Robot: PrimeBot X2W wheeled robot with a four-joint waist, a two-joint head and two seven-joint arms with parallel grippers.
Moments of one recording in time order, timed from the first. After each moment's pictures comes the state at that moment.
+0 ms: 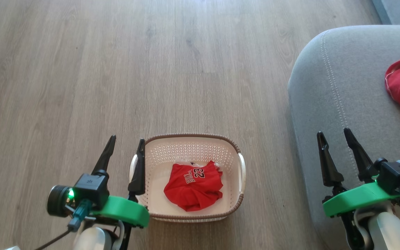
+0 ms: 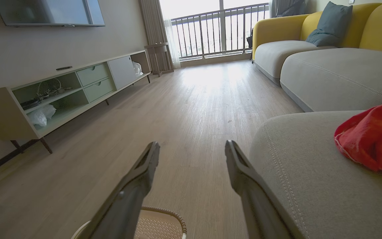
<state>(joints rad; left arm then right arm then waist) -0.04 0.05 -0.21 0.06 -0.14 0.08 -0.26 -0.05 -0.17 0.08 0.16 0.34 0.13 -0.26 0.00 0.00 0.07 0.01</state>
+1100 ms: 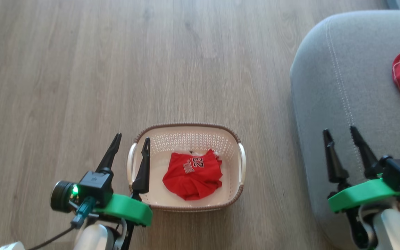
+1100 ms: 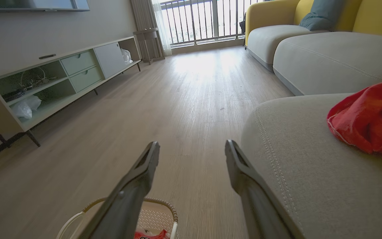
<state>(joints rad) -0.05 0.05 -0.23 0.06 -0.13 0.06 -0.26 -0.06 -0.17 0.06 0.17 0.34 0.13 -0.26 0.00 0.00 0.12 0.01</state>
